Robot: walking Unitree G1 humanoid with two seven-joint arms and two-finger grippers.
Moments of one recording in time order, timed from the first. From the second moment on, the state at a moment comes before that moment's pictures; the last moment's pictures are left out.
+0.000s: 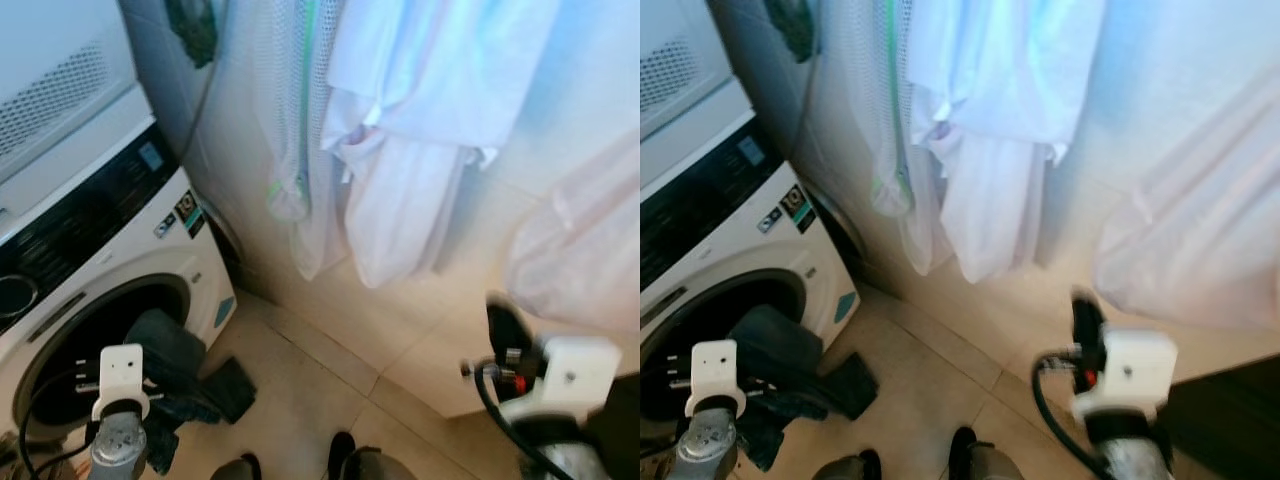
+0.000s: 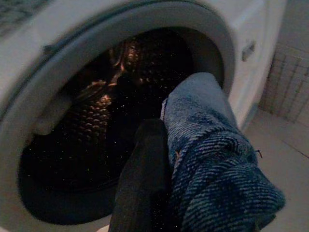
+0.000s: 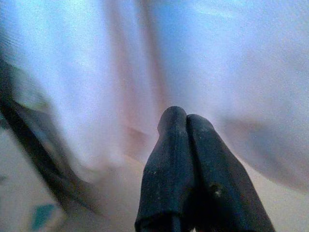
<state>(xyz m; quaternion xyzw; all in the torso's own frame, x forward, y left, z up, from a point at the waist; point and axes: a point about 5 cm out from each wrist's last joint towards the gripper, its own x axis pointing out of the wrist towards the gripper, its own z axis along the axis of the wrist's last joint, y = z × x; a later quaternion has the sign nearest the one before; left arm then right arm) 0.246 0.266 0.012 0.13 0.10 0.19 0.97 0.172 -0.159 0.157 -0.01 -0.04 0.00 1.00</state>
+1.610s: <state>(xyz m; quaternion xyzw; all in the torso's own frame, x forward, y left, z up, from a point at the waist) 0.242 0.258 0.005 0.13 0.11 0.18 0.97 0.143 -0.167 0.103 0.01 0.12 0.00 0.99</state>
